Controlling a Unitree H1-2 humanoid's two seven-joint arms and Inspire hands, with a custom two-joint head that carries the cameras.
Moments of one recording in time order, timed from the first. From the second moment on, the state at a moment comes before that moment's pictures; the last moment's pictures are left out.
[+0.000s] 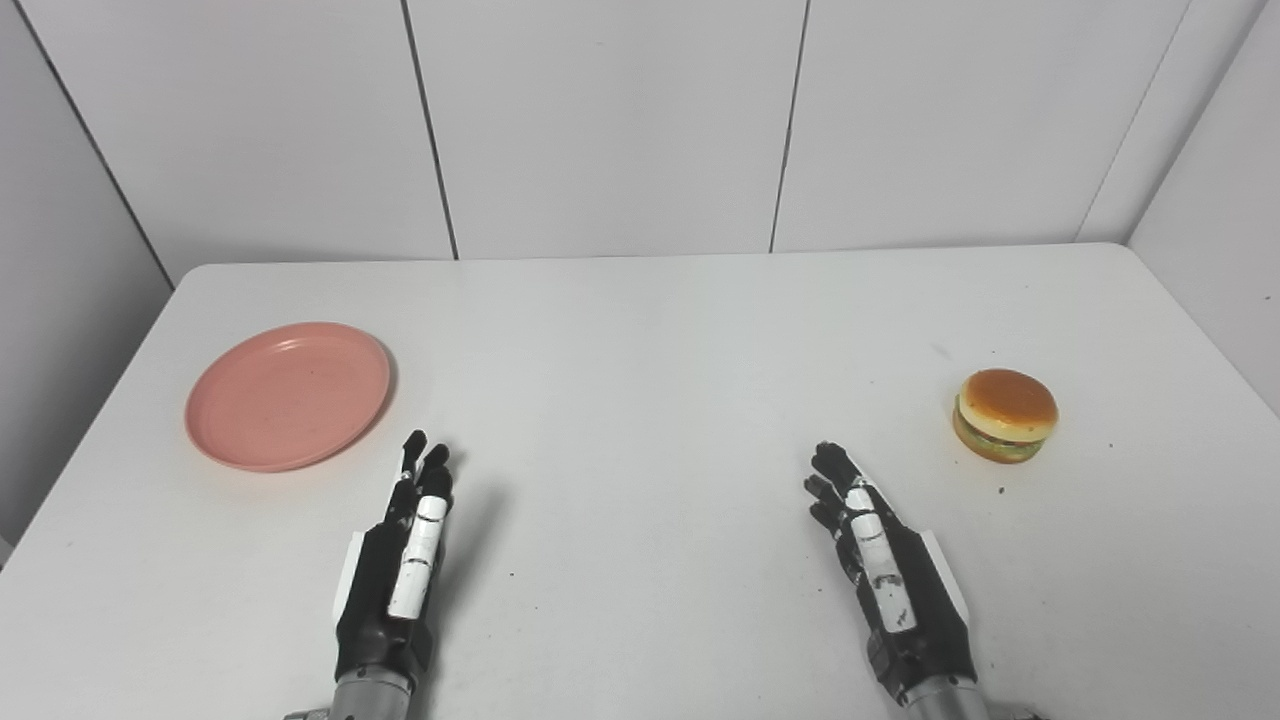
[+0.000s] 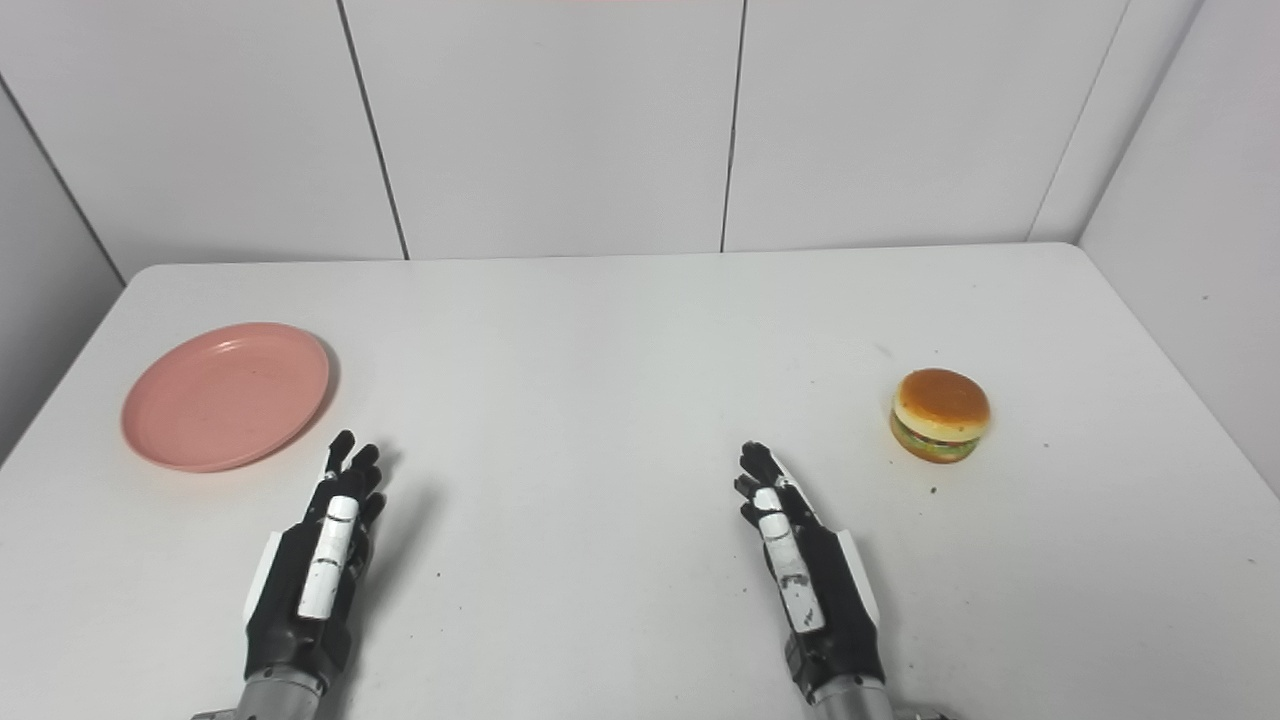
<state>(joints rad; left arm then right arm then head) 0.12 -0.03 -0.02 -0.28 -0.08 0.19 0.00 0.13 0.07 0.01 -0.28 0.04 0.15 0.12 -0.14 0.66</state>
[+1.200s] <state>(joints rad) 0.12 -0.10 -0.14 -0.13 0.05 0.01 0.11 0.12 -0.02 -0.08 -0.15 0.16 -0.01 0.23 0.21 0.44</state>
